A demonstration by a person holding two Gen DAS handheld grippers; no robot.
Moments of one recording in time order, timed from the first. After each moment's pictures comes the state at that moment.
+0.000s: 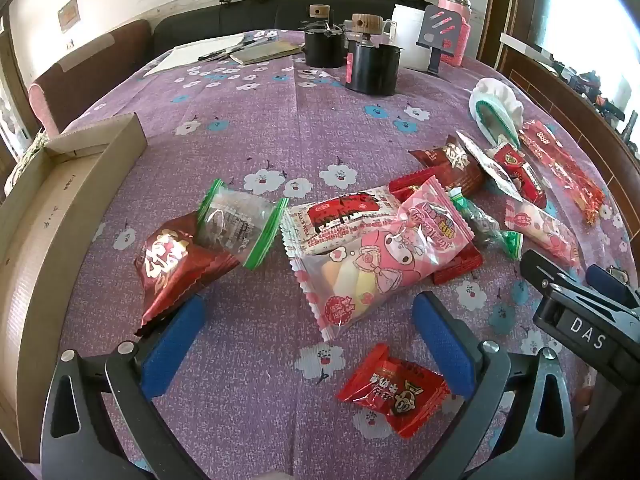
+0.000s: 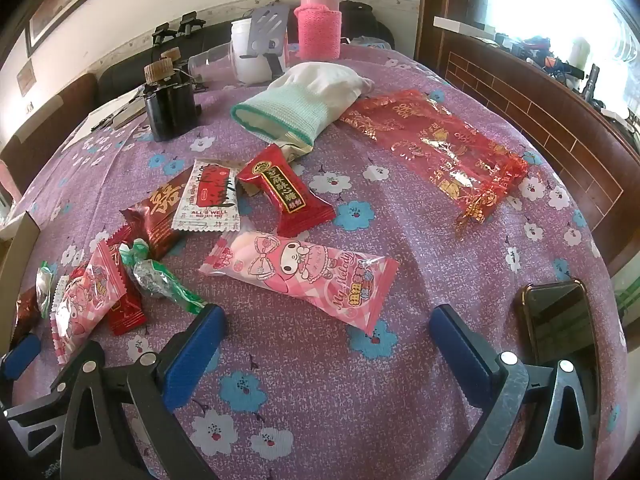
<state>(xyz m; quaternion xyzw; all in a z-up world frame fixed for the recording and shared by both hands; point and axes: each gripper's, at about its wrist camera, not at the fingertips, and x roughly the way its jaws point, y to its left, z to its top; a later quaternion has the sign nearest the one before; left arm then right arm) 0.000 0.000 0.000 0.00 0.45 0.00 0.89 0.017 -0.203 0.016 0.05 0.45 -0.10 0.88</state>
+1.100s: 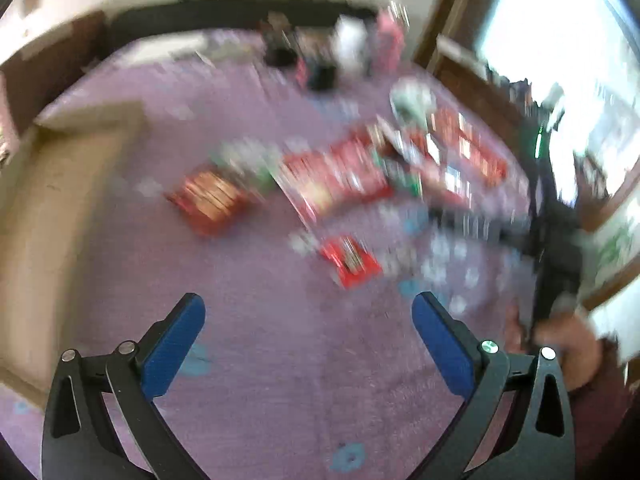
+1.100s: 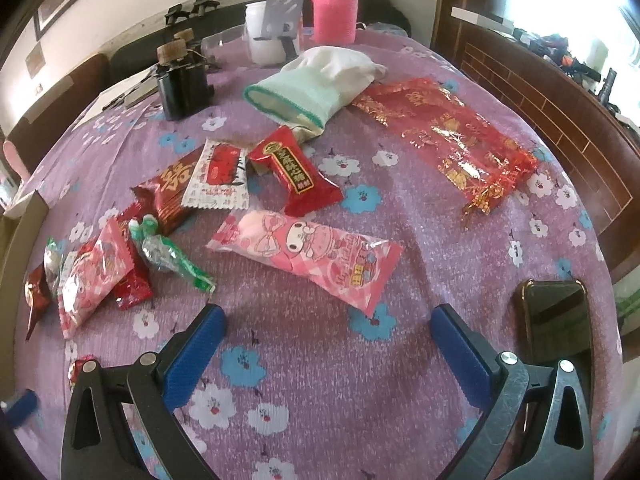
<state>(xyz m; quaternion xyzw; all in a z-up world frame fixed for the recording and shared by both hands) -0.083 0.058 0.055 -0.06 0.44 -0.13 0.89 0.010 -0.201 0.019 0.03 0.49 -0.07 0.87</state>
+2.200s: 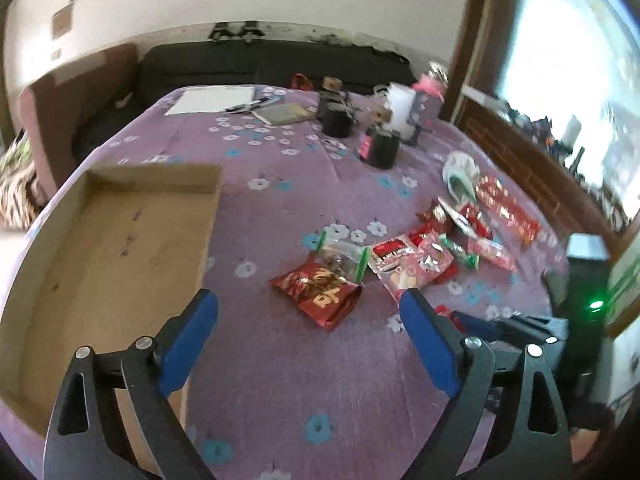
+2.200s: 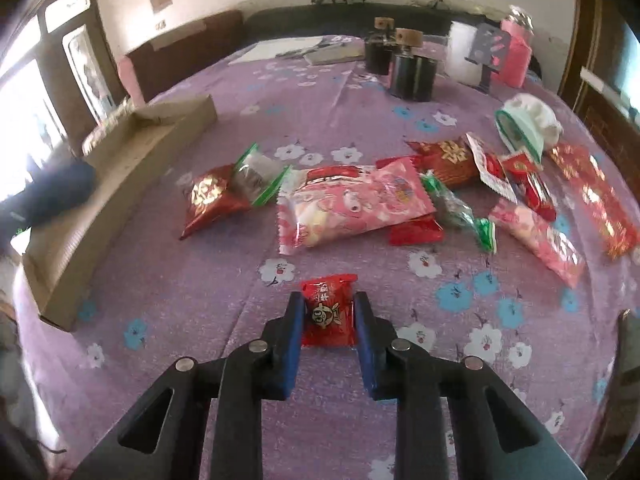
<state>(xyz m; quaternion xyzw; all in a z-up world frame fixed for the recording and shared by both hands) -0.055 0.105 0.068 -0.03 0.38 -0.09 0.92 -0.045 -0.072 0.025 -0.02 0.47 0.14 0.87</state>
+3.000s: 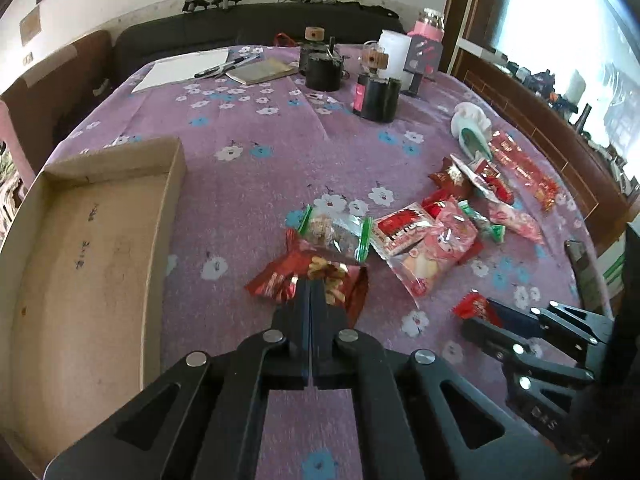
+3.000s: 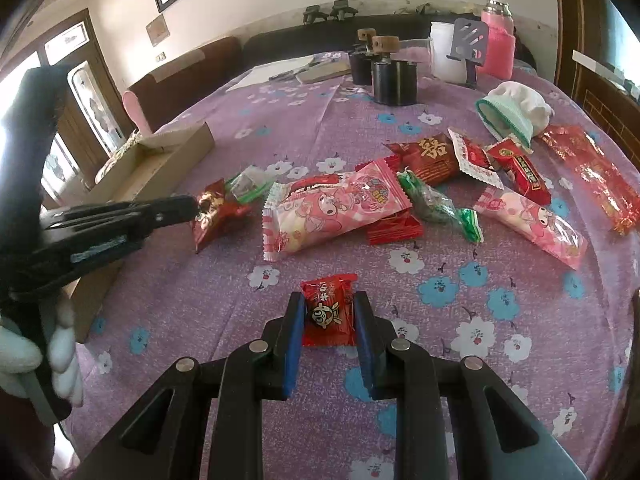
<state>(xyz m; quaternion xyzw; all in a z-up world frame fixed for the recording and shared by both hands) -0.023 0.093 0.042 0.00 0.44 -0.11 0.89 -0.050 -0.091 0.024 0.02 0.45 0.15 0.88</state>
